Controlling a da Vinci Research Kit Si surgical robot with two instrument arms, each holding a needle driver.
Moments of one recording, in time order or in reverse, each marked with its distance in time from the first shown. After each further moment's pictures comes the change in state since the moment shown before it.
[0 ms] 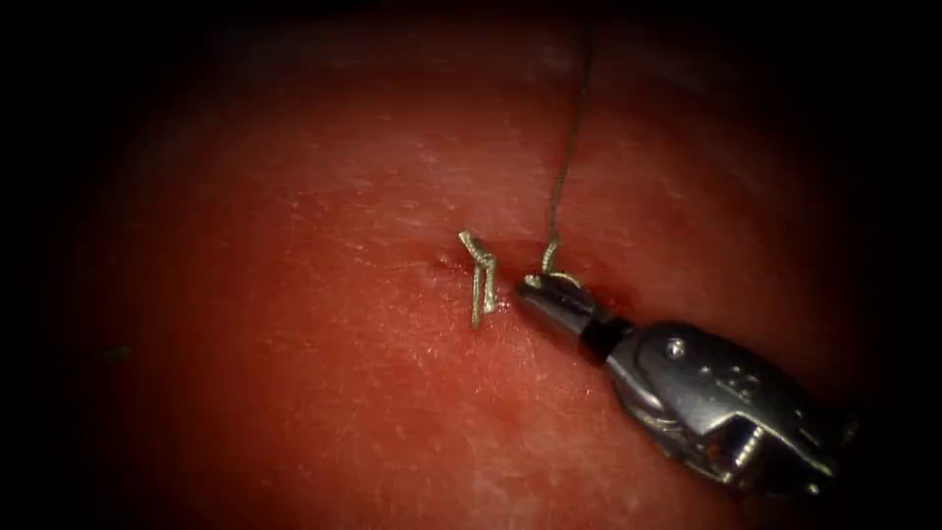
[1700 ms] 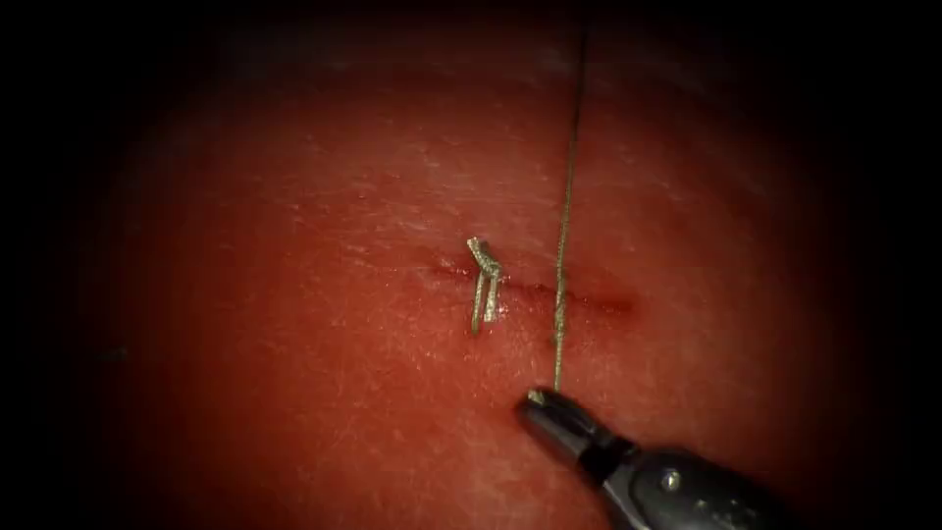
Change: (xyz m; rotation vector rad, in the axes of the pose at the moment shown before) right arm -0.005 -0.004 -0.005 0.035 -0.095 -0.063; left arm 0.007 -0.009 0.006 0.112 0.048 0.013
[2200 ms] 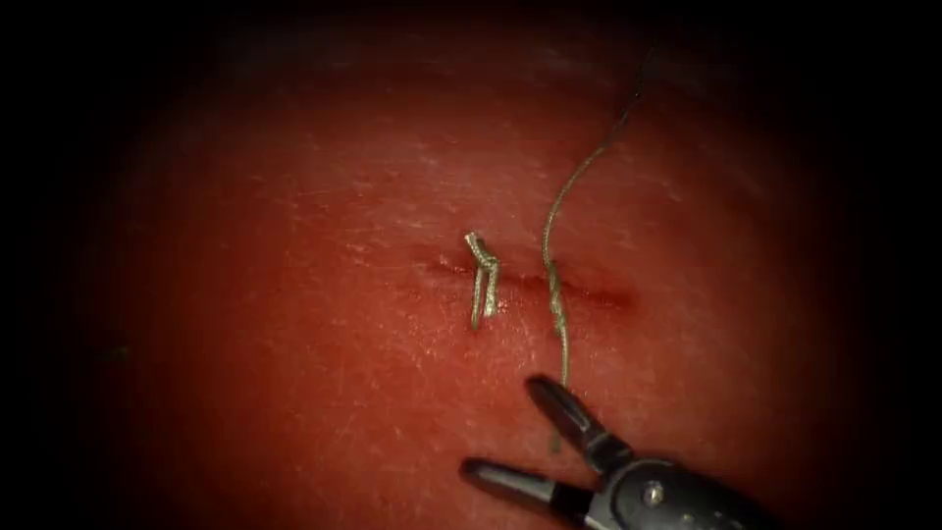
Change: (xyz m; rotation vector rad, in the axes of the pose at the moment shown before) right arm 0.002 0.000 0.001 0.014 0.080 0.020; left arm -0.002 0.007 -0.010 -0.158 0.026 -0.017
